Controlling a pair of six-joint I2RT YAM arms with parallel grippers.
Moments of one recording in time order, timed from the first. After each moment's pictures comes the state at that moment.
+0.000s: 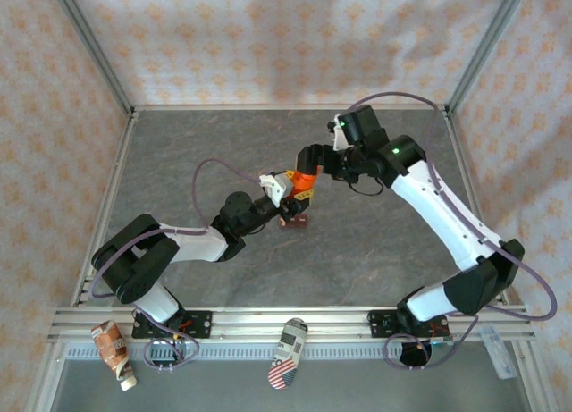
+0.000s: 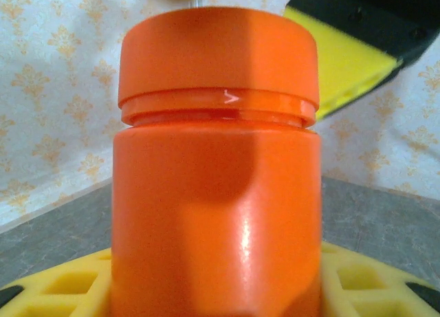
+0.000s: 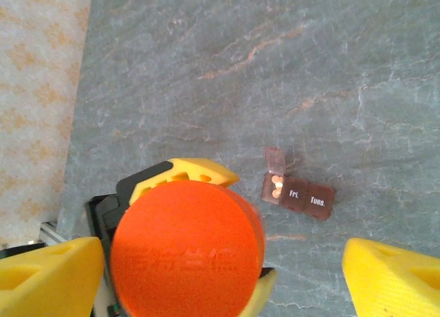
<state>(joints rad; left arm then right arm) -0.71 1.59 0.58 1.10 0.18 0.00 0.56 1.44 1.57 -0.97 -0.27 0.58</state>
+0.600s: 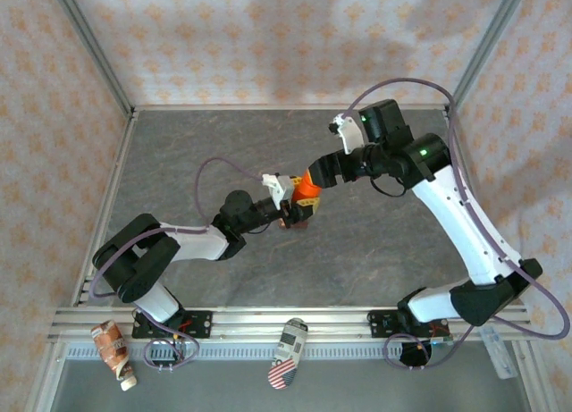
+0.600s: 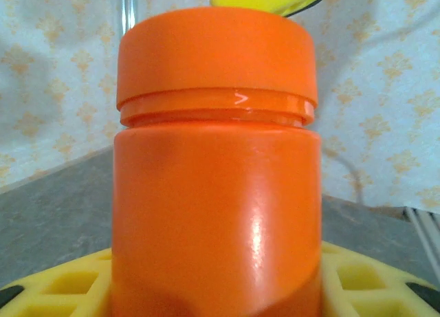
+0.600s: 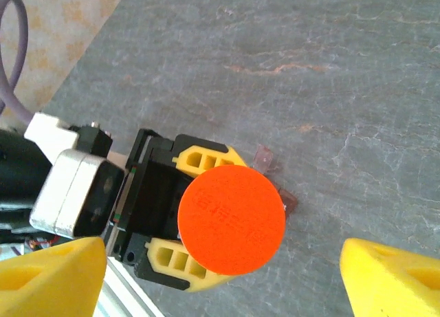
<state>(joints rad) -0.70 1.59 0.60 1.11 0.39 -0.14 0.52 1.38 1.67 -1.13 -0.36 0.10</state>
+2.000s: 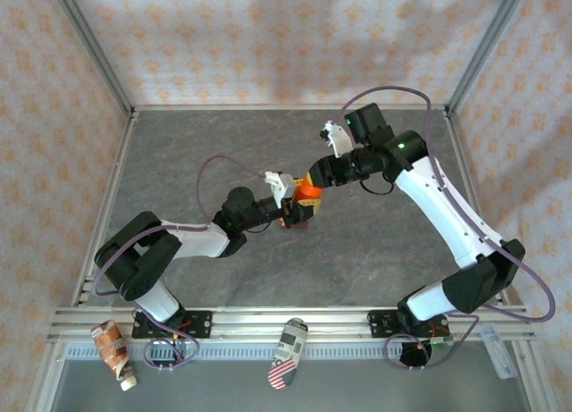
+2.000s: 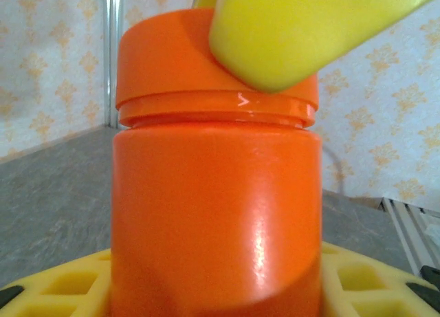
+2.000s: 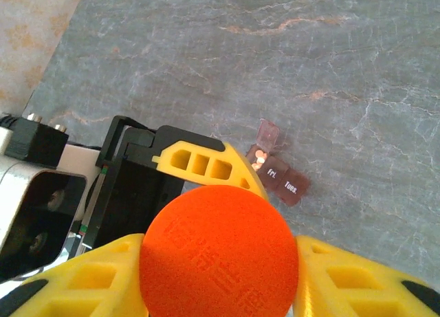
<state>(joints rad) -0.68 1.61 0.62 1.05 0.44 -0.17 0.52 1.46 1.58 -1.07 -0.40 0.18</state>
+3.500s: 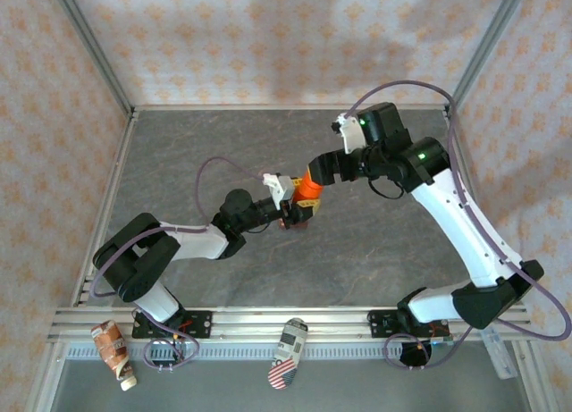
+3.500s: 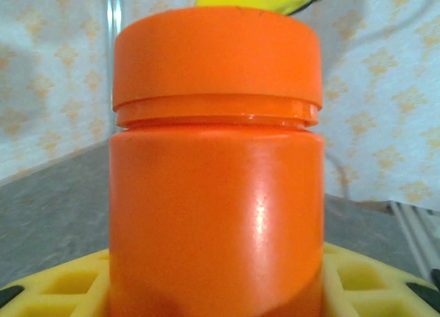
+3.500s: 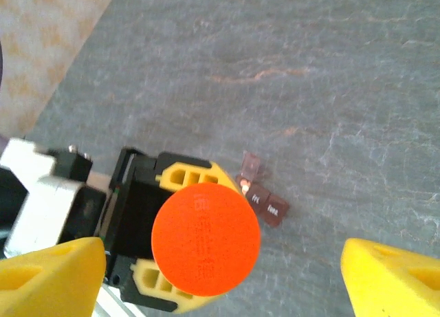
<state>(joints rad) -0.69 1.60 0.61 1.10 0.45 -0.15 0.54 1.35 1.62 -1.08 -0.29 0.19</state>
